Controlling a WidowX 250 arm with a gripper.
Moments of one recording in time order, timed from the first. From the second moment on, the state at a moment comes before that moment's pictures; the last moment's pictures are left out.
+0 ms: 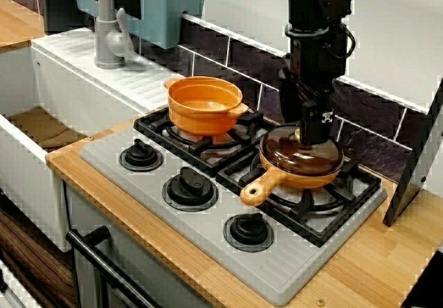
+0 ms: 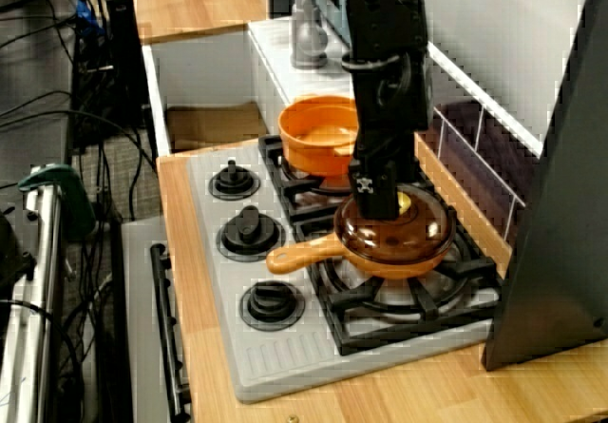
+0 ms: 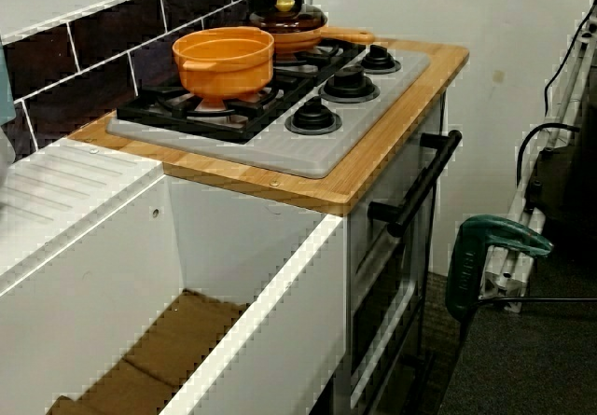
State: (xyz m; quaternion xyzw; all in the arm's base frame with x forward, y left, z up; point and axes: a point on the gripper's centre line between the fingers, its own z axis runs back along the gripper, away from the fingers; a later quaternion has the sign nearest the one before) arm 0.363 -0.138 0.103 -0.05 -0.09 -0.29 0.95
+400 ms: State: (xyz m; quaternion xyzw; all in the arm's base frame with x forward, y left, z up) arm 0.365 -0.139 0.100 -0.04 -0.09 -0.29 0.95
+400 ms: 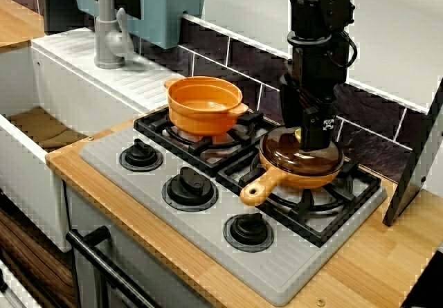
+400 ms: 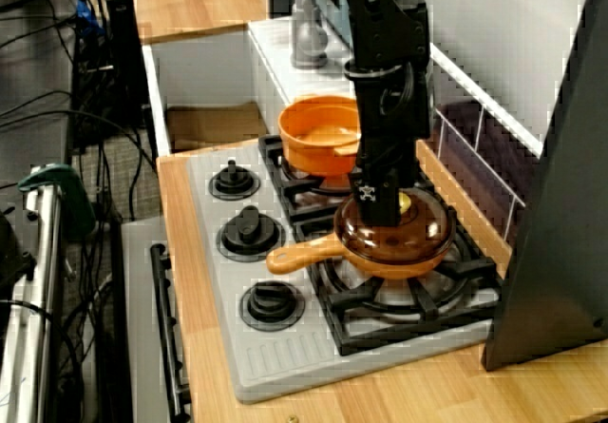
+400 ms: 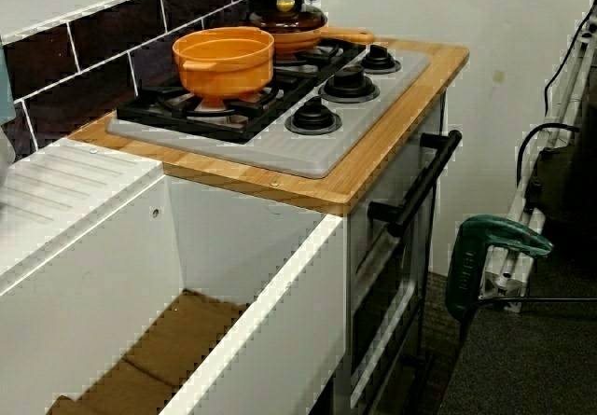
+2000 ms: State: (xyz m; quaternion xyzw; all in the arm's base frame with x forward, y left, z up) arm 0.374 -0.143 0.093 -0.02 -0.10 -0.30 0.95
